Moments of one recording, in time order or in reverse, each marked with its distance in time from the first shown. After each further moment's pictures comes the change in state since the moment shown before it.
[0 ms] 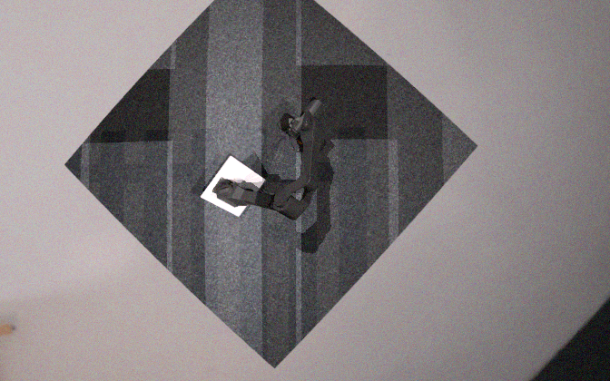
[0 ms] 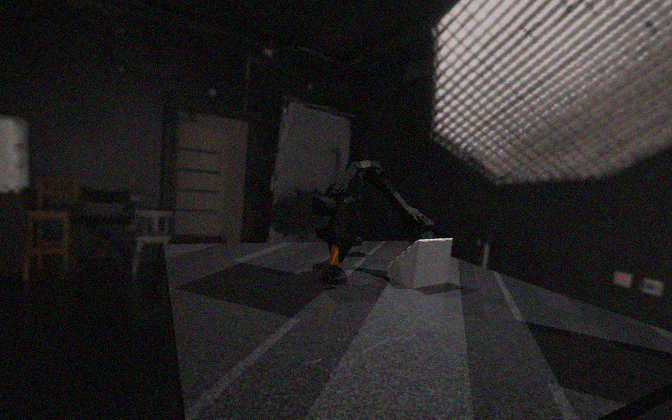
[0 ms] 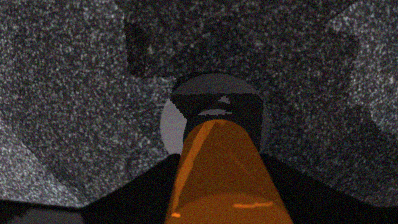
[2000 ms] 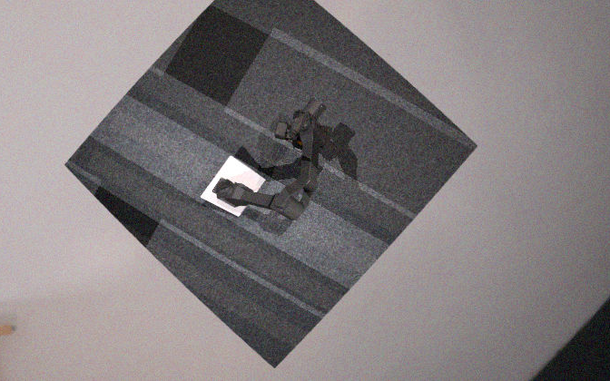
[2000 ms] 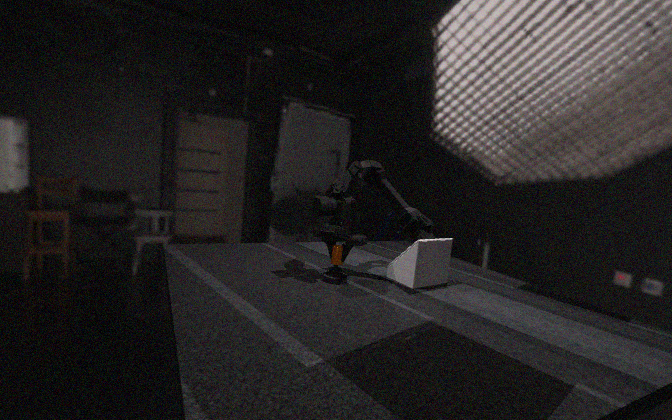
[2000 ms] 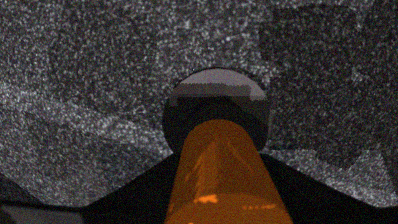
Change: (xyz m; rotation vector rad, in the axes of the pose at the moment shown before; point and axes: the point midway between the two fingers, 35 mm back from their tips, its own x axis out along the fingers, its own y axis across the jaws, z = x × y) arm -0.001 0.000 -0.003 -0.414 0.003 0.001
